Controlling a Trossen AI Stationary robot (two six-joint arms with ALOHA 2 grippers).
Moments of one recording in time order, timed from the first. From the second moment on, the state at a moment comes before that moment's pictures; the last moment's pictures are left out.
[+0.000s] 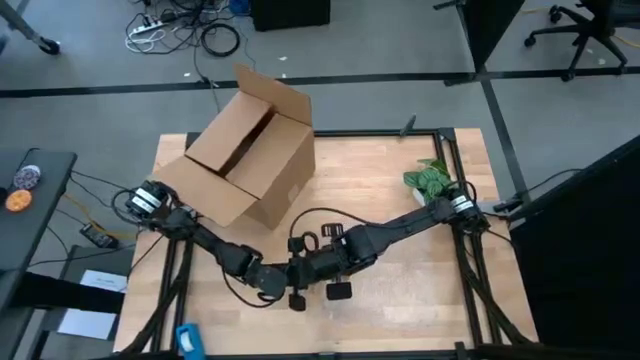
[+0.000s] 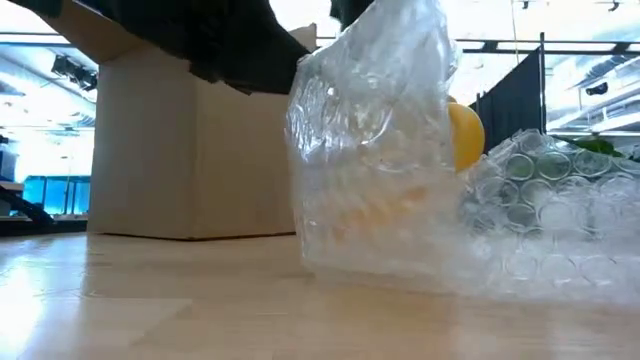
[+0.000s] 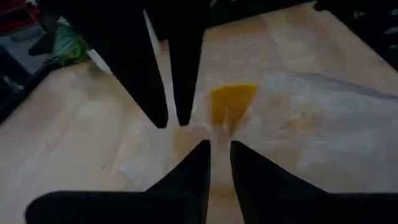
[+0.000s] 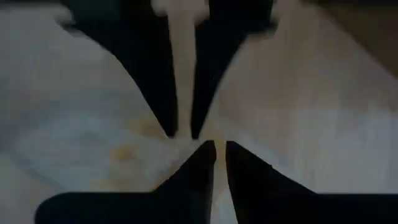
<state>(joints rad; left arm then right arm) -0.53 1.74 0.91 0.37 -0.60 -0.03 0.39 2.11 2.07 -1.18 0.20 0.23</state>
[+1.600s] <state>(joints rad) -0.53 1.74 0.91 0.36 -0.60 -0.04 0.35 2.11 1.91 -1.28 0.19 0.28</state>
